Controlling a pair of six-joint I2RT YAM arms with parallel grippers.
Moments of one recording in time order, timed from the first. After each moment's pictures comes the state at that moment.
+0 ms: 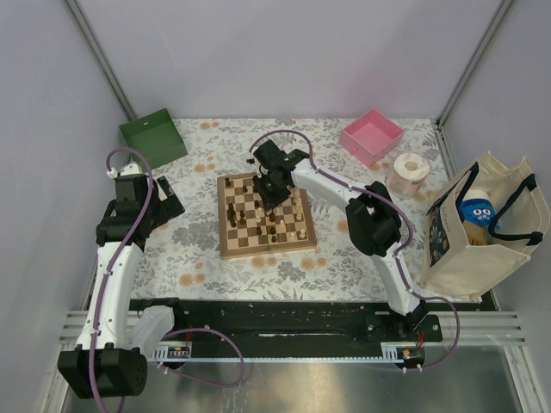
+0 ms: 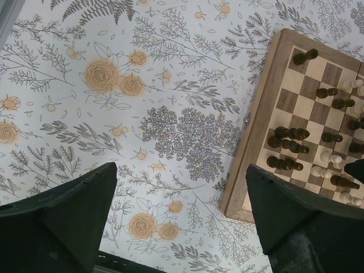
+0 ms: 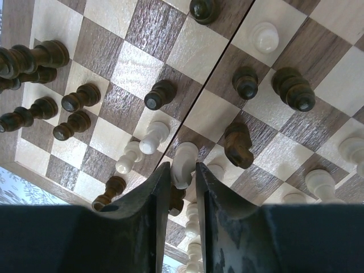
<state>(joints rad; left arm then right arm) 0.06 0.91 0.94 -0.79 -0.13 -0.41 0.75 2.24 1.94 -0.81 -0.12 0.19</state>
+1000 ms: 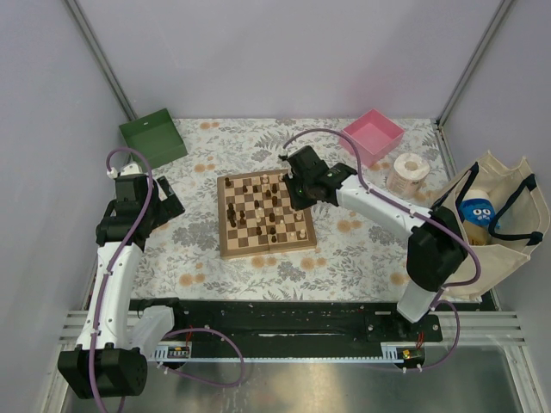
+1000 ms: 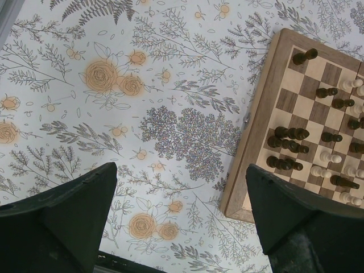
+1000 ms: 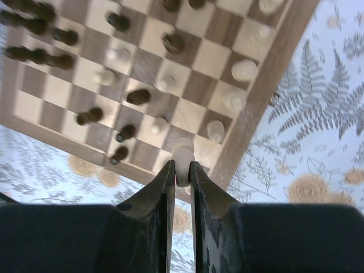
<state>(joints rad) 0.06 0.91 0.94 -0.79 -0.13 -0.41 0.73 1.72 1.46 -0.62 0.03 0.24</state>
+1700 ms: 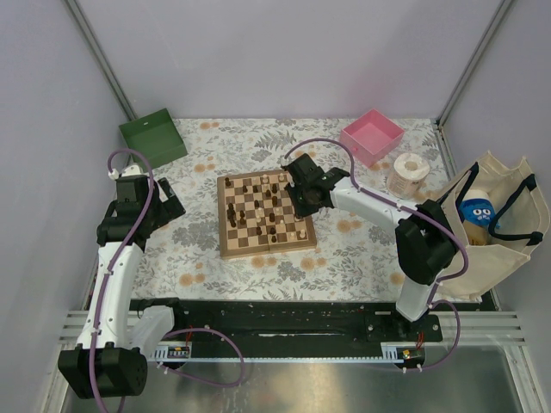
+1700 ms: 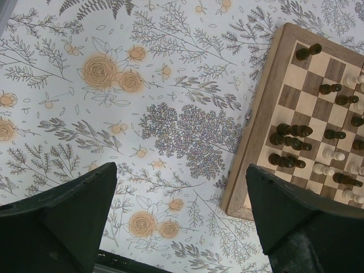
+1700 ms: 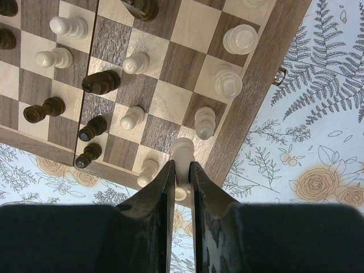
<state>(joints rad) 0.06 0.91 0.93 -0.79 -0.13 -0.41 0.71 1.79 1.38 -0.62 0.04 0.27</state>
